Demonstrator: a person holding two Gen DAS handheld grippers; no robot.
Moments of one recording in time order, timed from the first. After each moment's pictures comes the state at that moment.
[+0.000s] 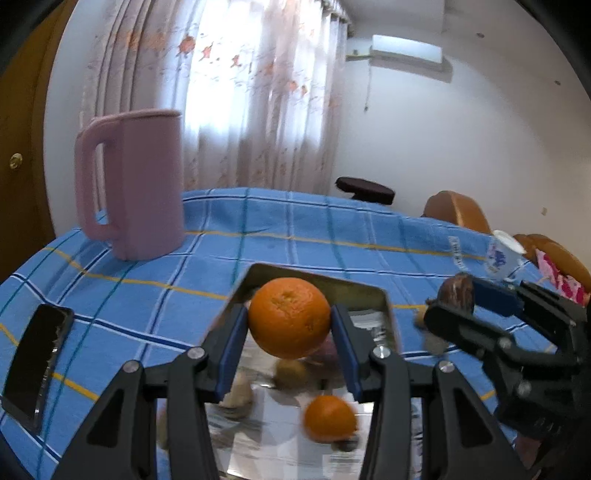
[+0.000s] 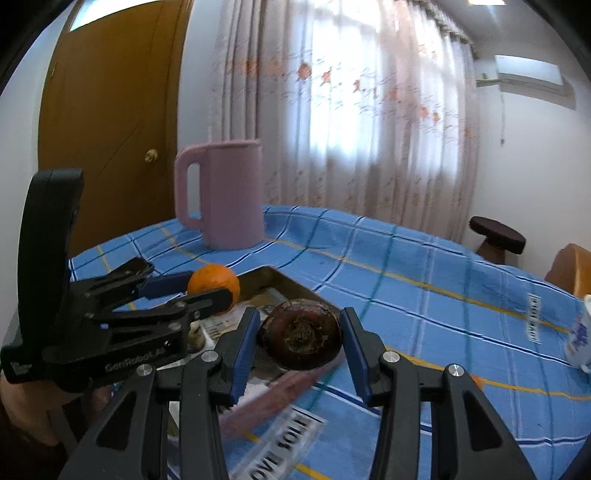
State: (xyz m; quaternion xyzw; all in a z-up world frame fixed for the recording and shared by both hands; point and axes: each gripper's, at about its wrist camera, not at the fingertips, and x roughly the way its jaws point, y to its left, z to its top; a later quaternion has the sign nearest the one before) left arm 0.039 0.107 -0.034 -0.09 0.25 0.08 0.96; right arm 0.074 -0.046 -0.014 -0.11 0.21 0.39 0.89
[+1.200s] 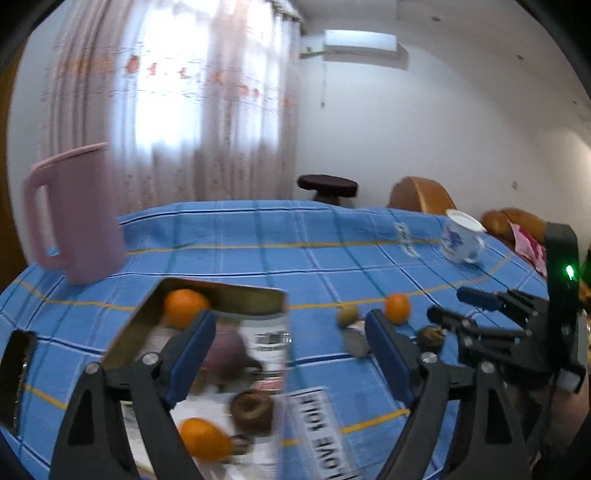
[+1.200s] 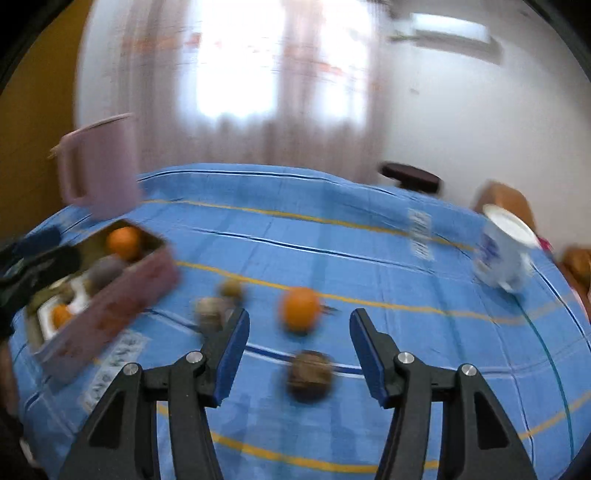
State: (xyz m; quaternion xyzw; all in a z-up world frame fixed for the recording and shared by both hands) left arm 0.052 0.012 -0.017 -0.04 0.25 0.00 0.97; right arm 0.121 -0.181 -0.042 -0.08 0.29 0.19 0.93
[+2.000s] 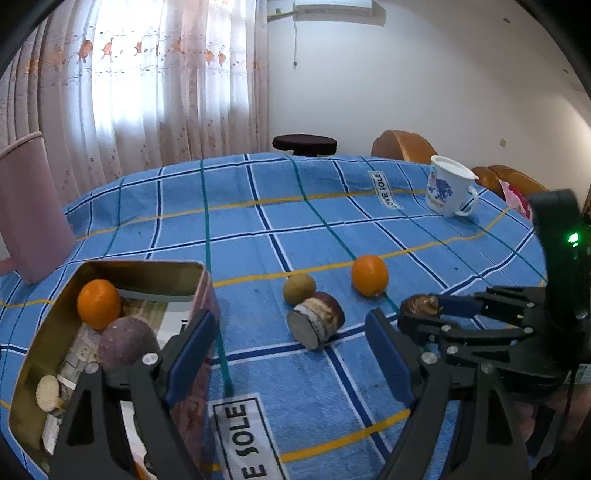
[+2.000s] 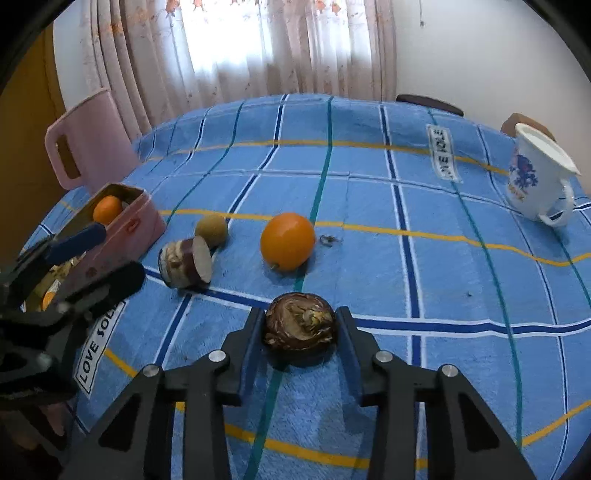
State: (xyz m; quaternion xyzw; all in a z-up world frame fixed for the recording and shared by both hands) left arm 0.098 -0.034 -0.049 -0.01 0.32 -0.03 0.95; right arm 0.153 -0.193 -0.078 -0.05 0.41 0.24 0.88
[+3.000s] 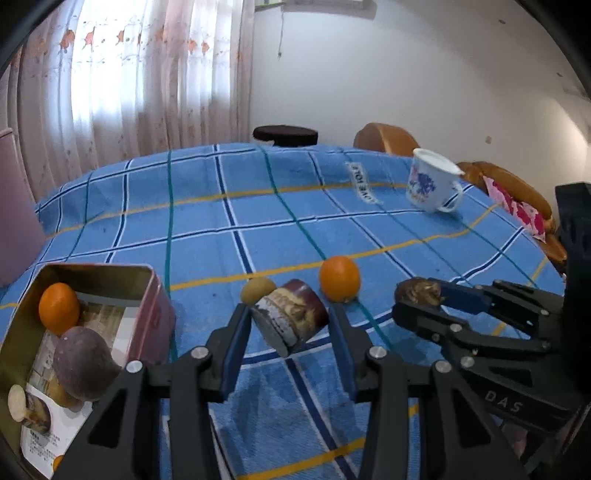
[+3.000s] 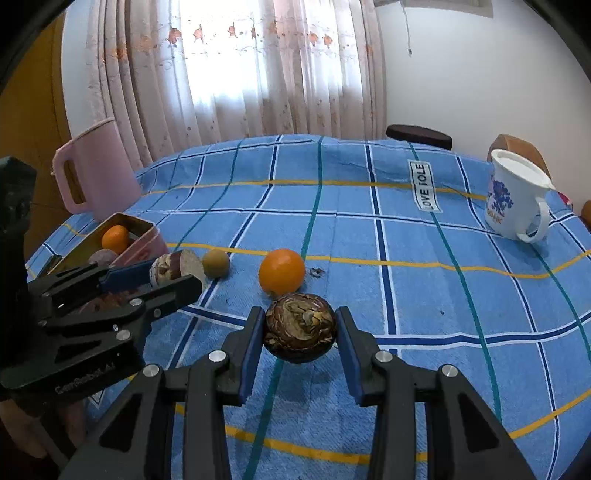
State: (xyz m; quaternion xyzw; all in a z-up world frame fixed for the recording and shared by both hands) left arm 0.114 -0.051 -0.052 -0.02 0.33 -0.07 0.94; right arm 0.138 -0.203 -0.060 -0.04 0.35 0.23 0.91
